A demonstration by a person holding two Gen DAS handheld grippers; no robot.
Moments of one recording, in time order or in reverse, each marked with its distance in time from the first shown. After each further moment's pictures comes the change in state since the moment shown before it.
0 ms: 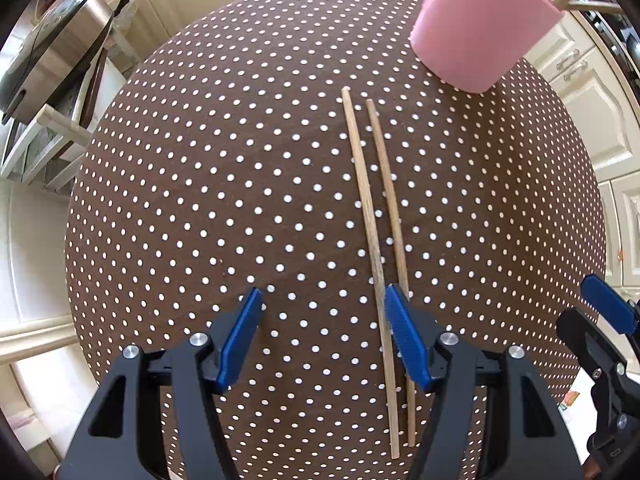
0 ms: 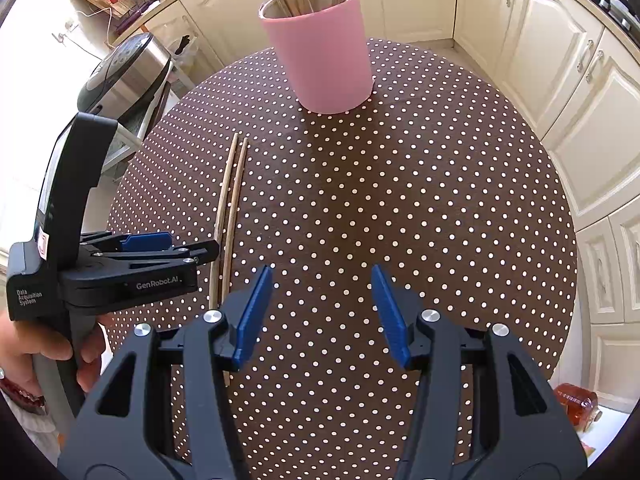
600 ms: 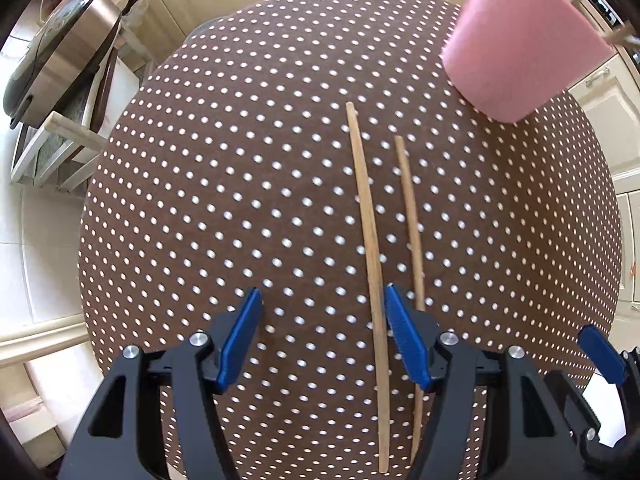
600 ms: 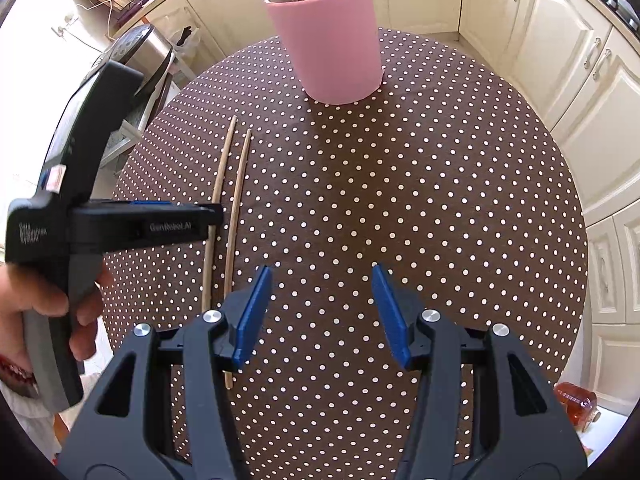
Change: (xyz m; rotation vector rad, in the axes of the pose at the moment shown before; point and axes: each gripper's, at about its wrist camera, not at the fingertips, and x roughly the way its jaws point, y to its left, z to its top) left arm 0.010 0.010 0.070 -0.015 0.024 0.071; right arm 0.015 0.006 0.005 -0.009 0.031 0.008
